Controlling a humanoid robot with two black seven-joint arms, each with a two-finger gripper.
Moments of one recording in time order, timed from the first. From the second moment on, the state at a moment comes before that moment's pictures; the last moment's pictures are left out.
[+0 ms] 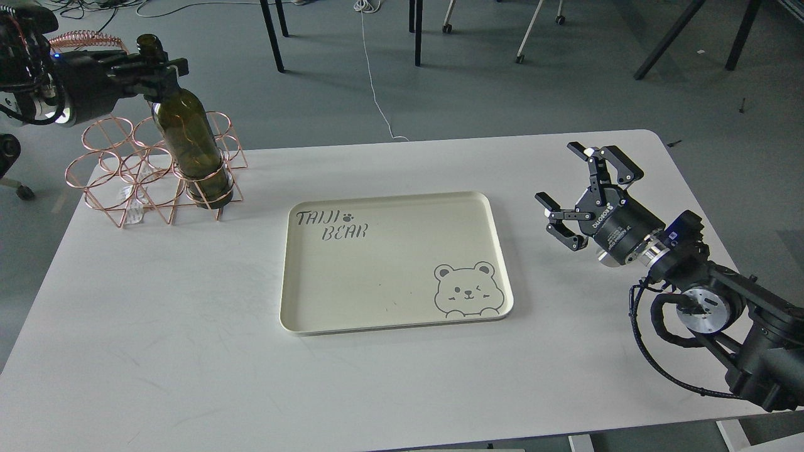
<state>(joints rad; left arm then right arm) -1.00 0.72 -0.69 -0.79 1.92 -0.29 -0.49 0.54 -0.46 0.65 0.93 -0.24 0.49 0.37</state>
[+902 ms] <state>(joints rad) -0.99 0.71 -0.64 -0.79 1.86 -0.26 -0.49 0.54 -0.46 0.65 0.93 -0.25 0.49 0.37</state>
